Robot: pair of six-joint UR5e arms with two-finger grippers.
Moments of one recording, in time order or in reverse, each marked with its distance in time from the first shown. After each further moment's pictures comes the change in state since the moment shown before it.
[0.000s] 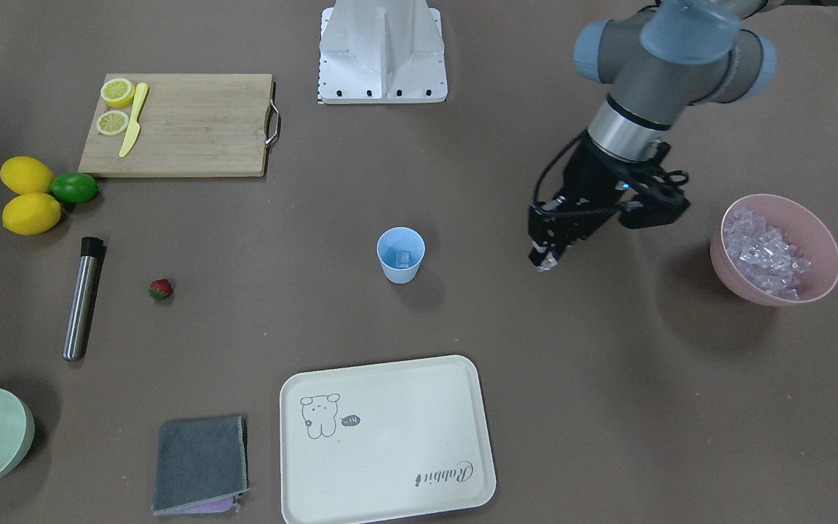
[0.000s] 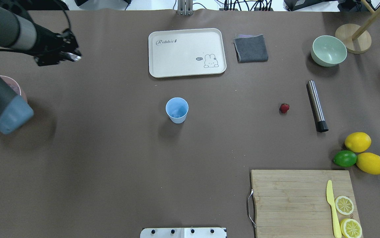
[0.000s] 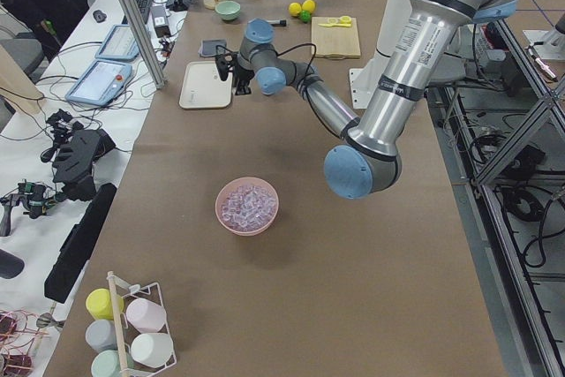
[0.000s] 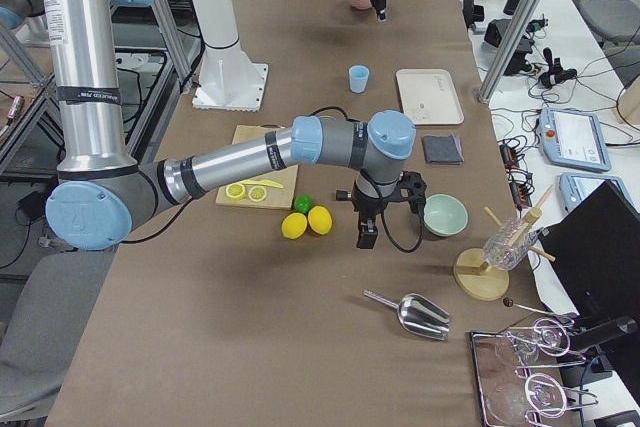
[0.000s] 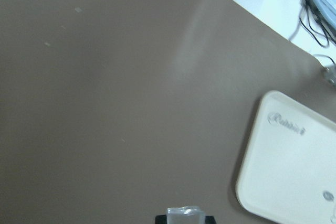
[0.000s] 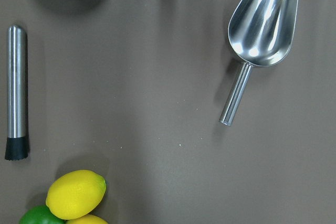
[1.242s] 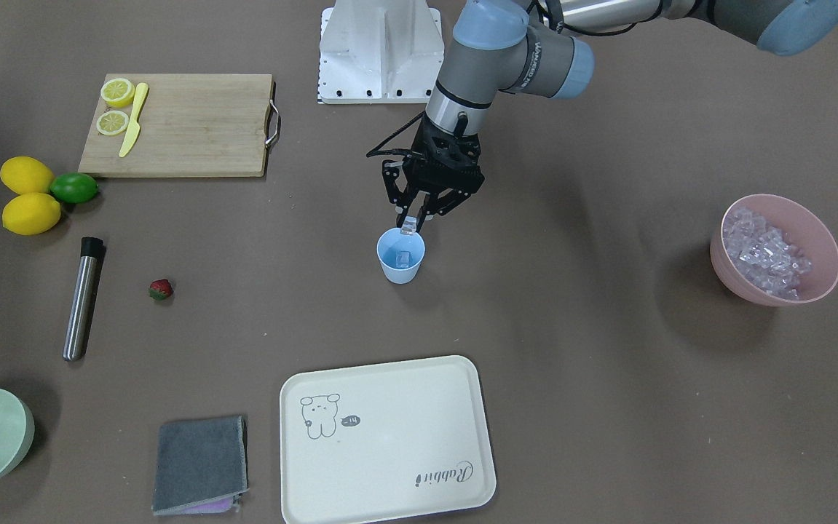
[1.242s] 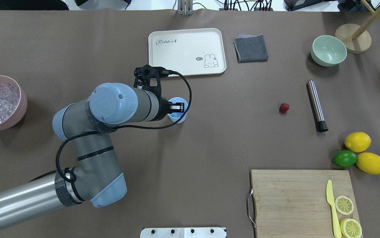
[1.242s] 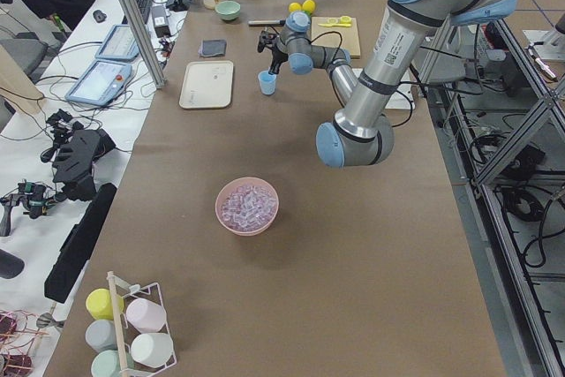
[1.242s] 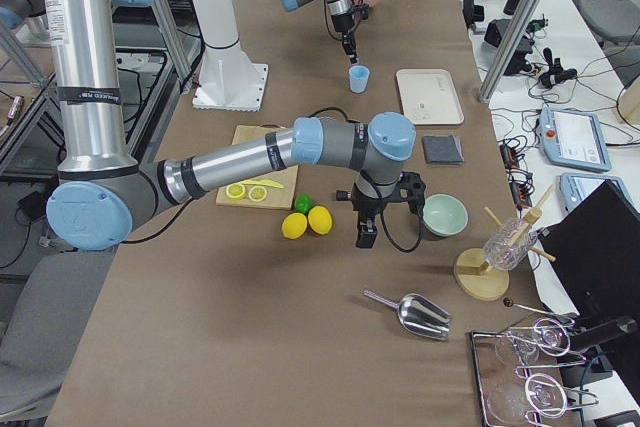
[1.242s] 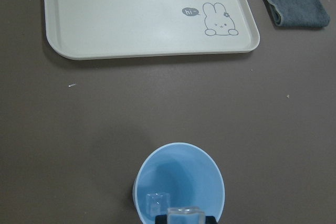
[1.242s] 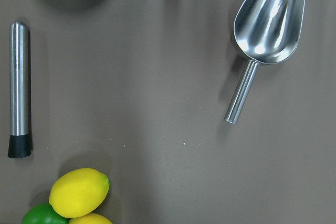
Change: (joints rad) left arm 0.279 -0.145 0.116 -0.011 0.265 0.243; right arm -0.008 -0.002 -0.003 0.000 0.010 0.000
